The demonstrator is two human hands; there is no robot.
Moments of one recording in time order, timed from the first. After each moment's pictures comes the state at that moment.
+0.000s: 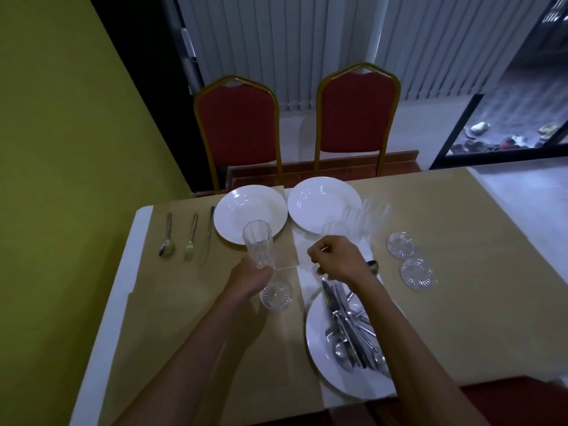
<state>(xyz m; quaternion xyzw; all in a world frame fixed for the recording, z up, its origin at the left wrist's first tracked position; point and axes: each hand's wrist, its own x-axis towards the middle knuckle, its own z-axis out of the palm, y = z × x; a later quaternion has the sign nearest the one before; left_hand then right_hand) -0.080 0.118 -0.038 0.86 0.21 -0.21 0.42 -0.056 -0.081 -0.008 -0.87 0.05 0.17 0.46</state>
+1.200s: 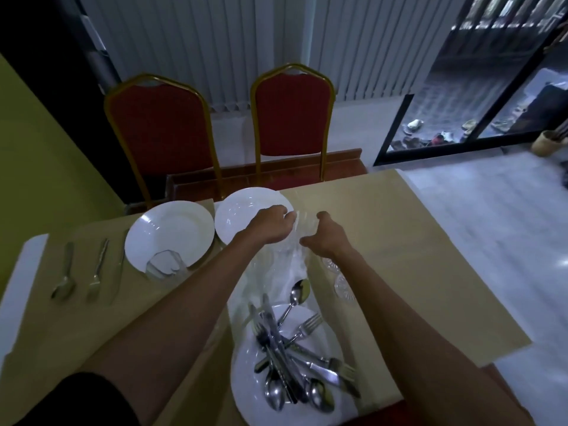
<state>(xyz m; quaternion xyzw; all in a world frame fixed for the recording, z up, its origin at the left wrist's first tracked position) 0.074 -0.069 -0.005 0.93 0.00 -0.21 0.31 0.050 -0.213 -0.028 -0.91 0.13 0.15 0.36</state>
